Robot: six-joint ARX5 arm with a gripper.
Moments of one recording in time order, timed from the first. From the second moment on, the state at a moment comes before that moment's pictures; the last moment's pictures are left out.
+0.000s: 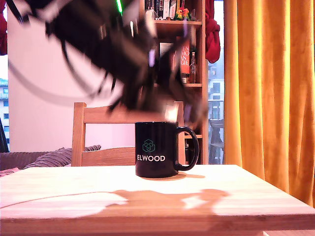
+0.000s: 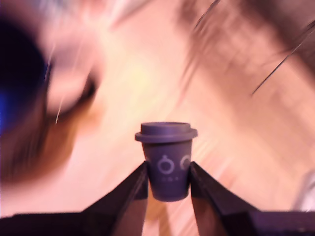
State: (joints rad) arm -0.81 1.56 0.93 0.05 0.31 -0.38
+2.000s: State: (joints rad) arm -0.65 1.62 0.94 0.22 0.11 -0.18
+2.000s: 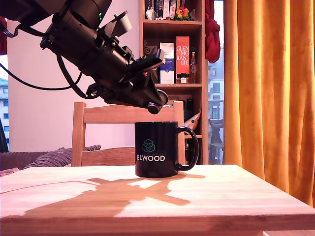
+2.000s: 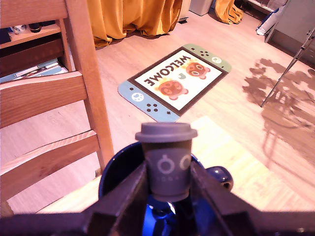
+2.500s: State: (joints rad) arm -0.65 1.62 0.94 0.21 0.11 -0.18
